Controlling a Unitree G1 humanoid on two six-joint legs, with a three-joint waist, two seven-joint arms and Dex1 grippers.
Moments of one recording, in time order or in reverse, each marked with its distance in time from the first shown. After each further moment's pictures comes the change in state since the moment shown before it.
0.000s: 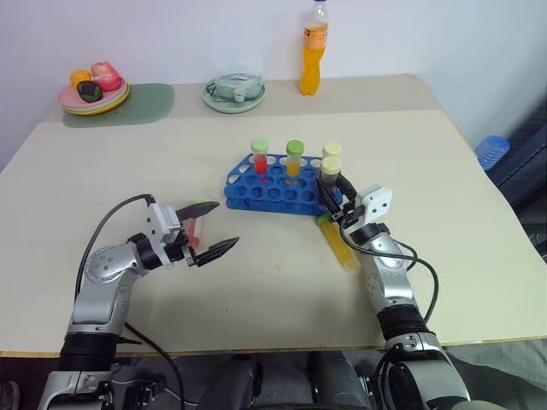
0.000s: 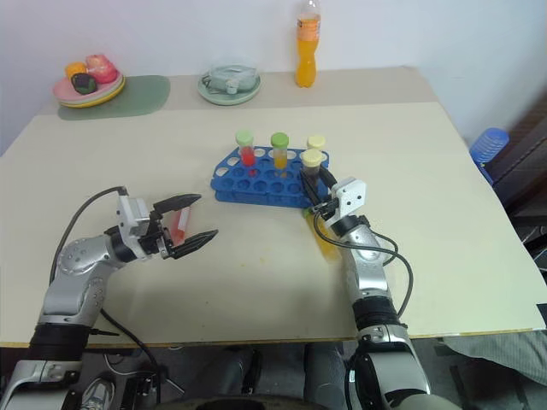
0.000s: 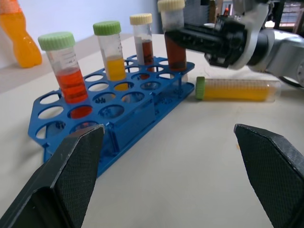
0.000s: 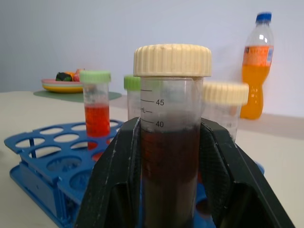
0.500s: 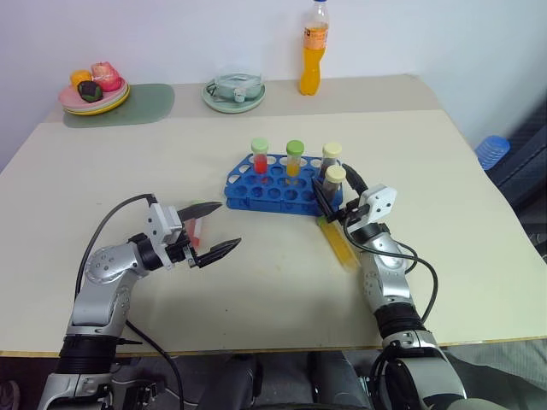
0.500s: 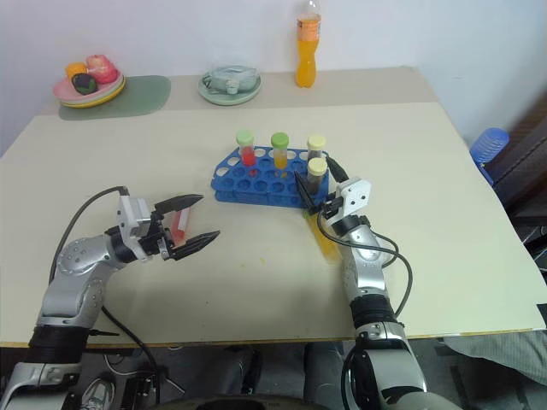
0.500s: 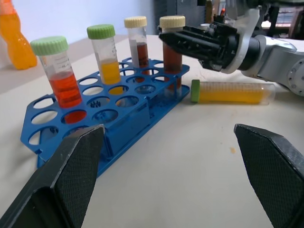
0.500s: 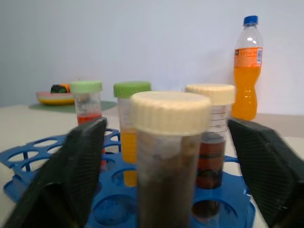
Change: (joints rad) left arm 0.011 0.000 0.000 -0.036 0.000 0.025 0.004; right arm -0.004 0.011 -0.022 0.015 0.027 -0.037 0.017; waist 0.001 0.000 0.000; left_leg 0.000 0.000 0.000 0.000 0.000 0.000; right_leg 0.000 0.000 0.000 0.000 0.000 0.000
